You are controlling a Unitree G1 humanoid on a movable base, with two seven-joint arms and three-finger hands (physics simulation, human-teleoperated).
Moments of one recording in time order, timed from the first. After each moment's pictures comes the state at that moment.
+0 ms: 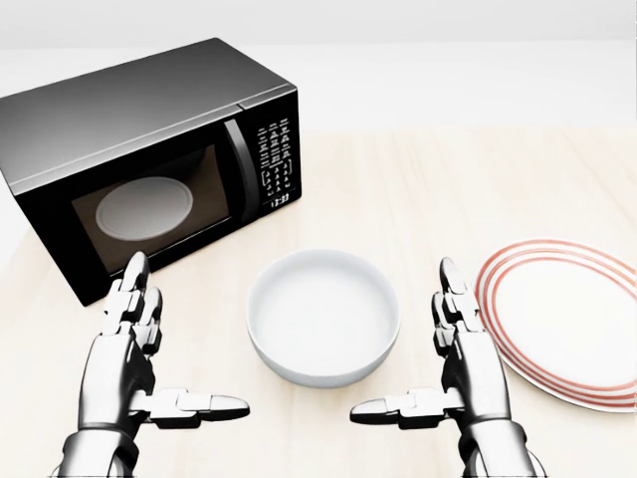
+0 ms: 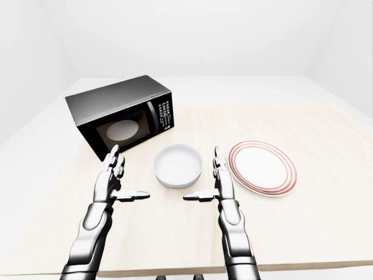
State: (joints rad) left arm 0.00 0.02 0.04 0.00 -0.01 0.00 -0.04; right arm -0.01 -0.02 -0.02 0.07 0.00 0.00 0.05
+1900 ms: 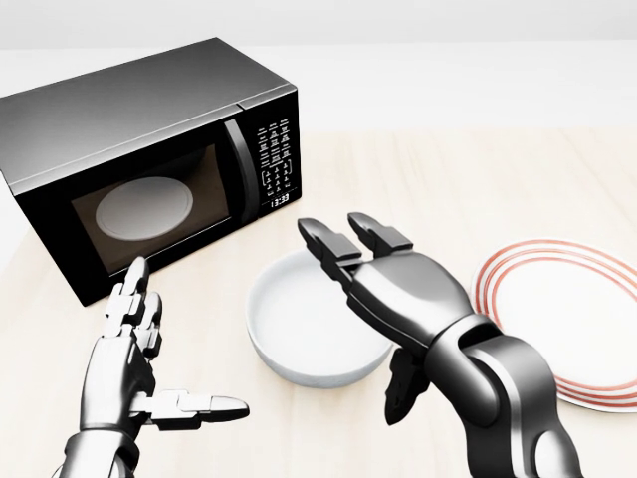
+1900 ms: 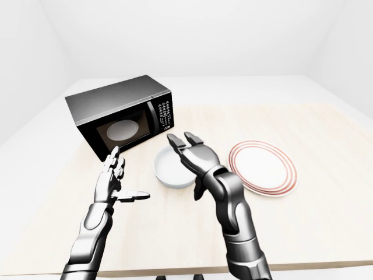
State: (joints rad) left arm -0.01 0.02 0.04 0.02 -0.01 0.01 -0.03; right arm -0.26 -0.09 0.07 -0.25 -1.07 -0.09 0.70
